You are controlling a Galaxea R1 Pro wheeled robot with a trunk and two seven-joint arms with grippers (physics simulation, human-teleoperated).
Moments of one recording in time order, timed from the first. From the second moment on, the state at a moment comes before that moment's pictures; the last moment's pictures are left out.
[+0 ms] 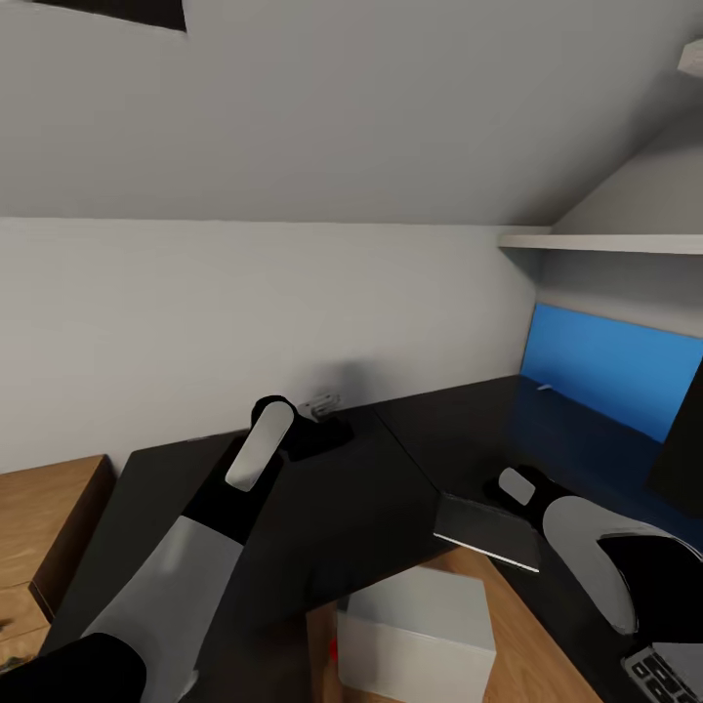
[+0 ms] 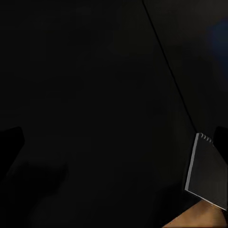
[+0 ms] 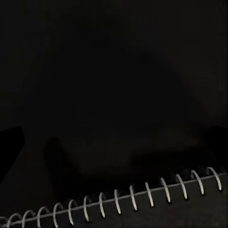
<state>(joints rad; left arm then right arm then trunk) -0.88 -0.17 -0.31 -1.15 1.18 0.92 0.91 -1.09 -0.12 0.10 -0.03 -0.66 0.29 -0.40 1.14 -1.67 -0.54</state>
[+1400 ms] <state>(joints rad) -0.88 -0.17 -0.31 -1.14 1.18 0.92 0.91 -1.09 -0.12 0.11 -0.02 -0.65 0.29 -0.39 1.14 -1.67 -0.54</state>
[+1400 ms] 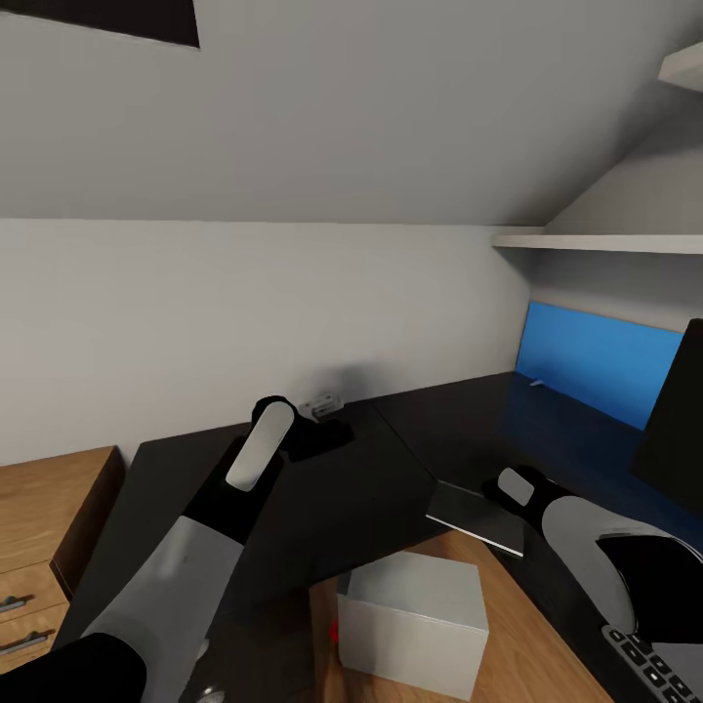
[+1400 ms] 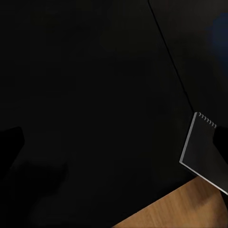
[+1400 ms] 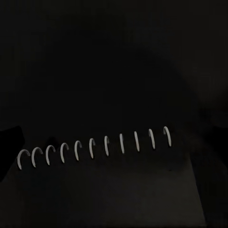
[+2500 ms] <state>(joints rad) -0.88 -0.17 -0.31 -1.14 1.18 0.92 0.91 -1.09 -0.11 0.12 -0.02 -0.65 0.29 -0.39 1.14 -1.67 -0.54</state>
